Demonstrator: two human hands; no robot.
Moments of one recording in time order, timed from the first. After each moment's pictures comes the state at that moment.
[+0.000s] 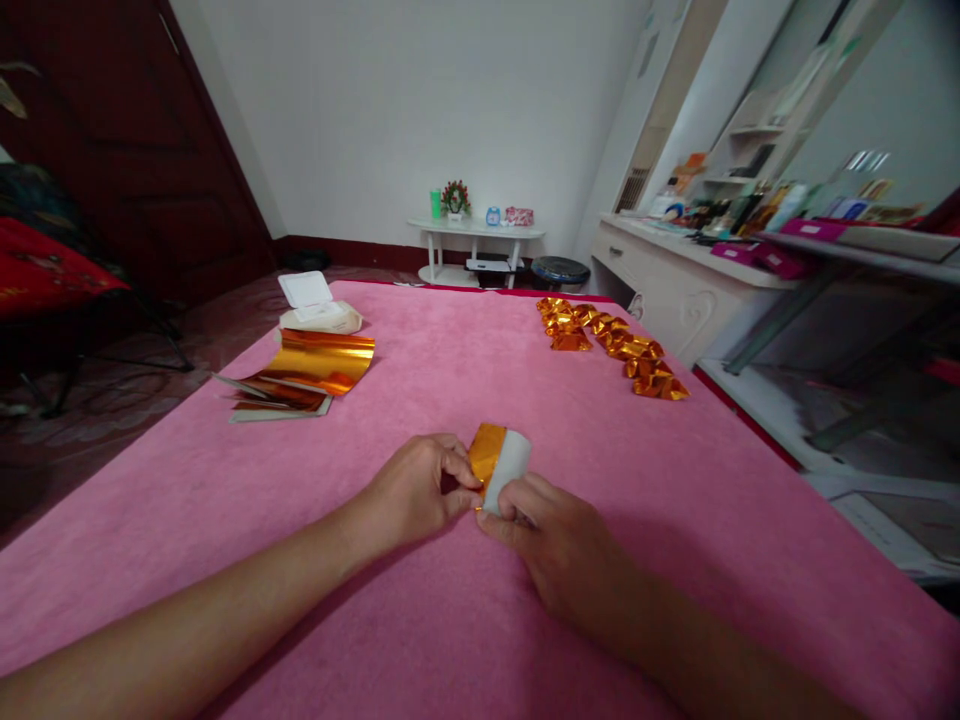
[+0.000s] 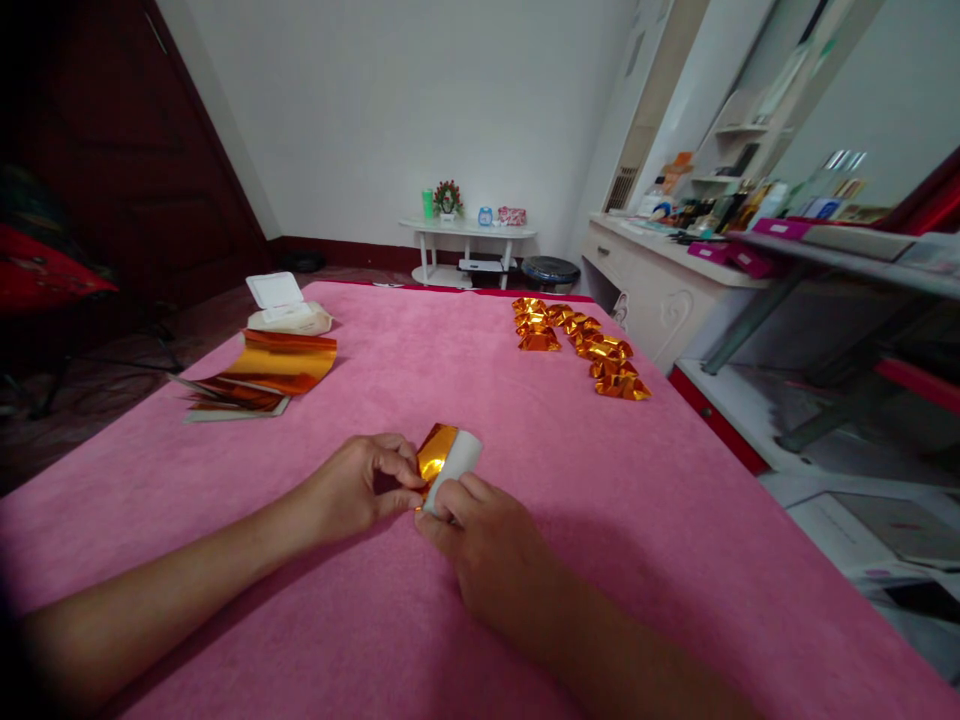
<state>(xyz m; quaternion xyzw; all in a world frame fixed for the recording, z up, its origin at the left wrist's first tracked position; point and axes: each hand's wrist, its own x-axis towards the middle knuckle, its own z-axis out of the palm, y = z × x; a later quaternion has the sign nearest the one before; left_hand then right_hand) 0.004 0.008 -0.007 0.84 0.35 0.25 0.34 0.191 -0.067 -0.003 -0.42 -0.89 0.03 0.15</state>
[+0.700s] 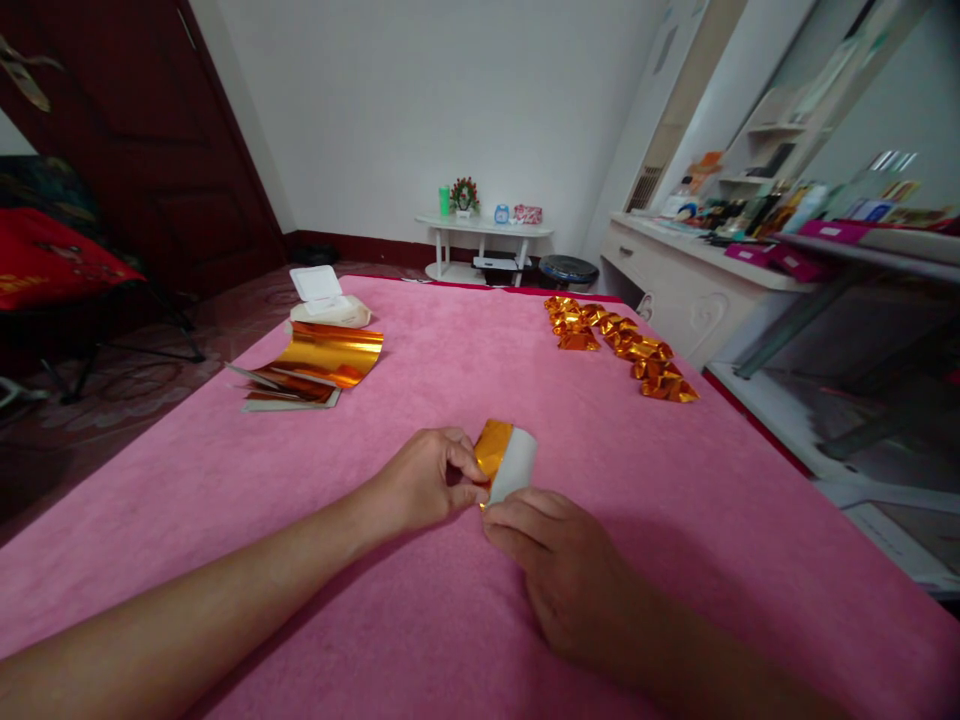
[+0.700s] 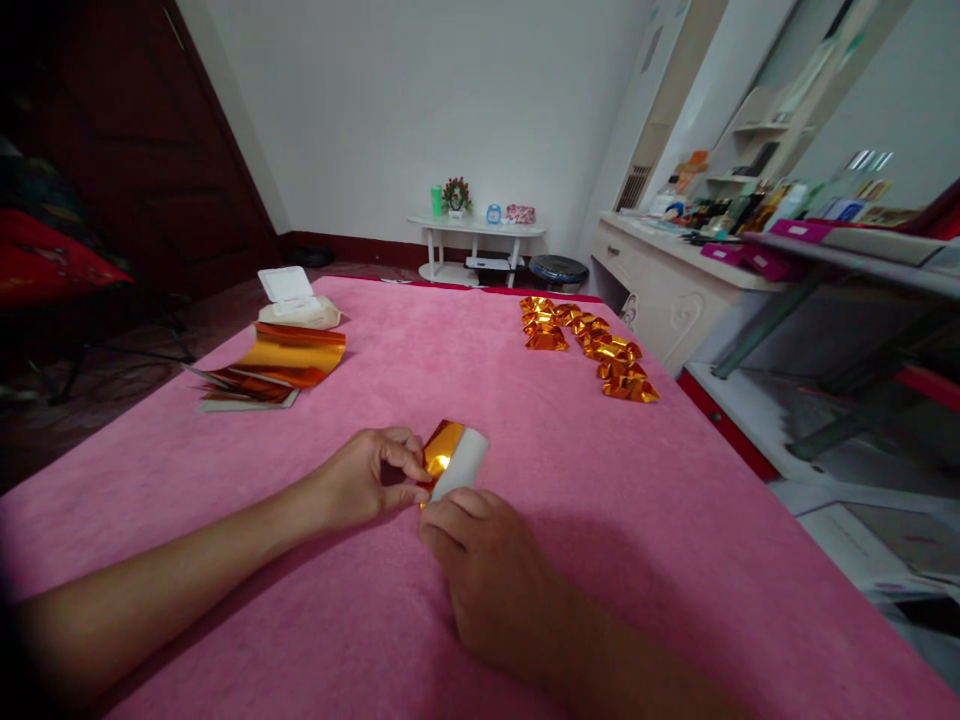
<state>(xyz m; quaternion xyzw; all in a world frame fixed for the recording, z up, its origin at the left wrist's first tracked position) 0.003 0.011 -0.009 0.82 0.36 0.25 0.36 0.190 -0.080 0.002 -0.36 -0.89 0.10 0.25</state>
